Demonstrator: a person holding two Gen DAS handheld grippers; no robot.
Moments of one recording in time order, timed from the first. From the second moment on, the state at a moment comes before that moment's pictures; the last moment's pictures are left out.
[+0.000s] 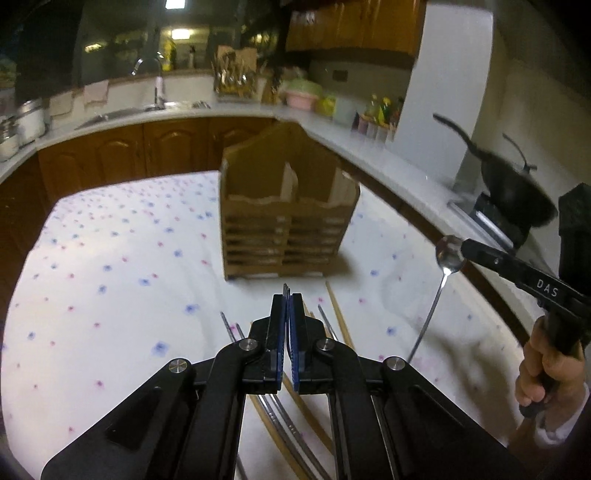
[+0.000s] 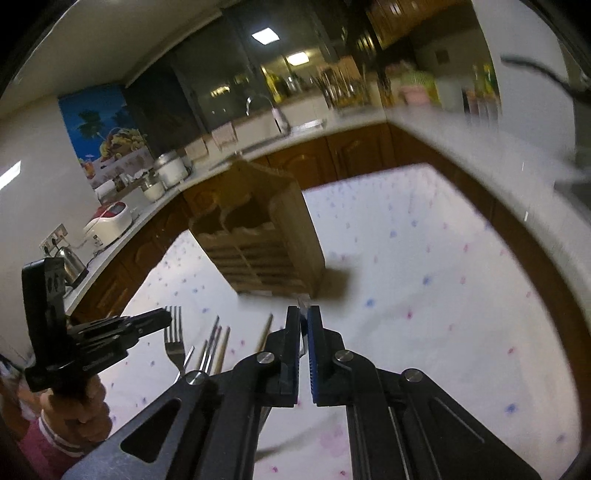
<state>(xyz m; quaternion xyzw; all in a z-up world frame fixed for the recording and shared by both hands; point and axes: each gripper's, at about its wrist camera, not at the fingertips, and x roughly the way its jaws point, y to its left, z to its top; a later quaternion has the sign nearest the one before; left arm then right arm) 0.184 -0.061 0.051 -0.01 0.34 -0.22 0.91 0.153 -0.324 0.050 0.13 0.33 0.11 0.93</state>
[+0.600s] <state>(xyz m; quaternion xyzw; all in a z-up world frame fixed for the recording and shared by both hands) 0.192 -0.023 0.114 -0.03 0.25 -0.15 0.96 0.166 -0.311 0.113 0.08 0.23 0.09 0.97</state>
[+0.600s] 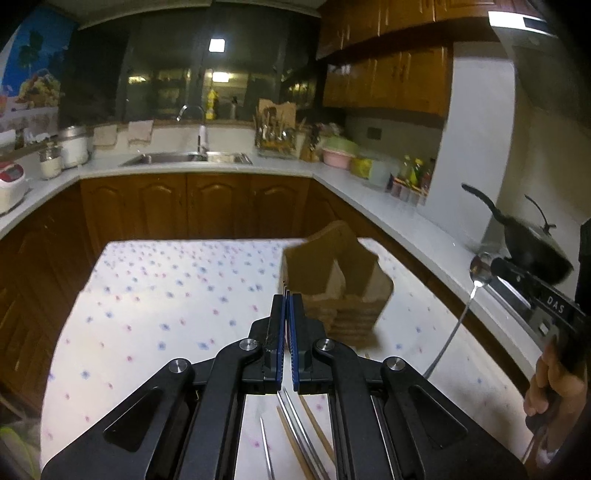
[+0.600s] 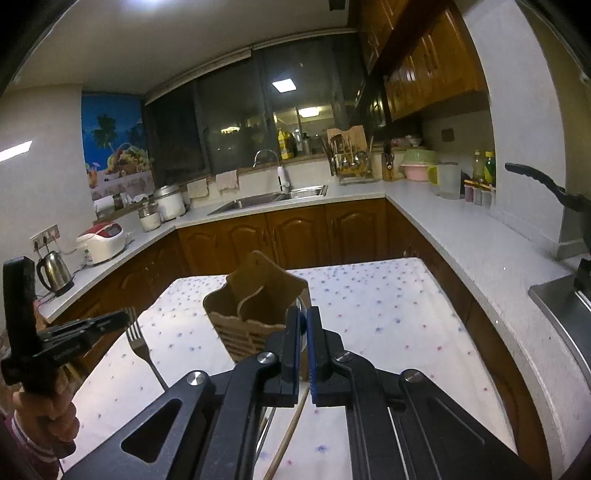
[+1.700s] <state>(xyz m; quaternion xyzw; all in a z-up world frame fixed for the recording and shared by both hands) 0.324 -0.075 0.082 0.01 0.24 -0.07 0.97 0.287 -0.265 0.072 -0.02 0.21 0.07 0.98</state>
